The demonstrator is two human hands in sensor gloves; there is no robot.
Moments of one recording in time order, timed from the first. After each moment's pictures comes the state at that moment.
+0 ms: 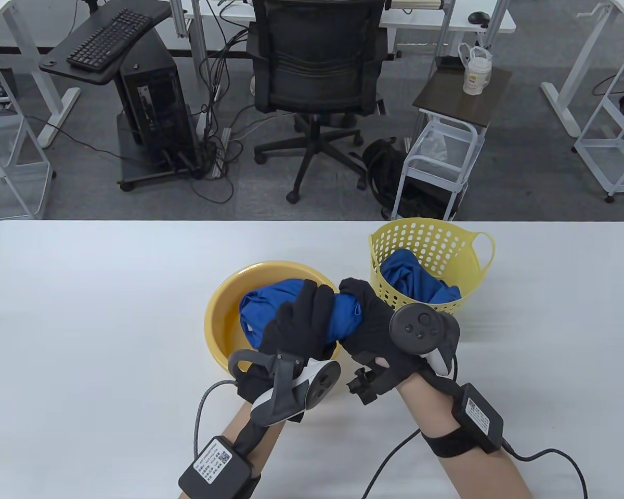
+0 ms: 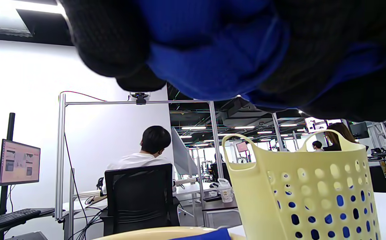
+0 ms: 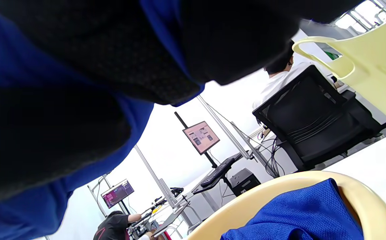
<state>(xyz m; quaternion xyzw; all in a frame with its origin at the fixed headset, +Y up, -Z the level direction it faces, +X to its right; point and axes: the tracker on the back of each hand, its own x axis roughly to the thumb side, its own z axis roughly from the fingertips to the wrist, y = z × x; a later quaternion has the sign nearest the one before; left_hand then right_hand) -0.054 -0.607 -0.290 0.27 -0.13 -0.03 0.95 0.118 -0.621 -0.358 0.20 -0.14 0.88 0.41</state>
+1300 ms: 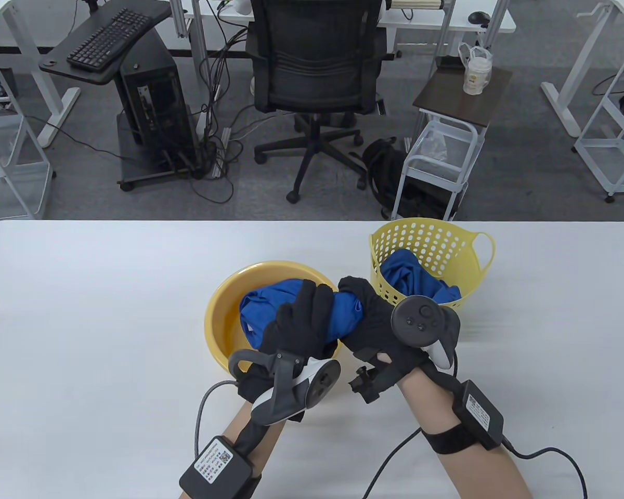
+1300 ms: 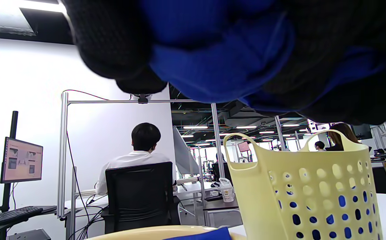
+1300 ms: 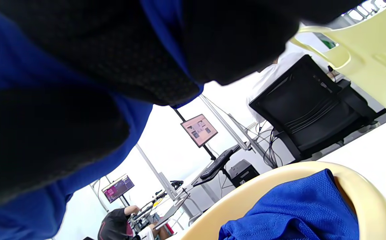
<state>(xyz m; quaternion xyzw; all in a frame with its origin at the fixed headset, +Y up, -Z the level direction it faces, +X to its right) -0.054 -0.604 -0.291 0.26 -0.13 -0.03 0.96 0.118 -0.623 -0.366 0.19 -0.11 0.88 0.41</state>
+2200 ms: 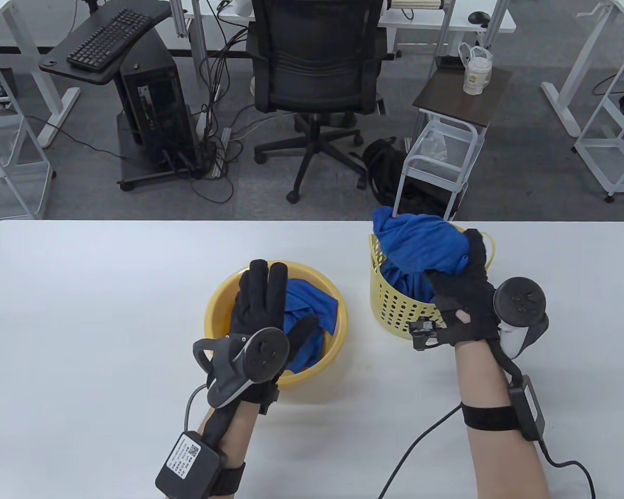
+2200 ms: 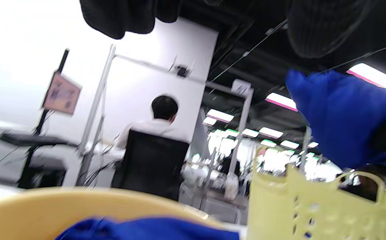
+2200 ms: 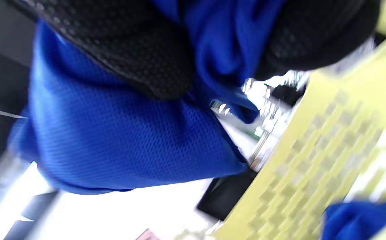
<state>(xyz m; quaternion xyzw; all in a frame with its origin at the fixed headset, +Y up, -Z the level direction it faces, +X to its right) -0.121 -0.601 -0.315 0.16 -0.05 0.13 0.98 0.261 -0.620 -0.404 -0.05 -0.28 0.84 0.47</state>
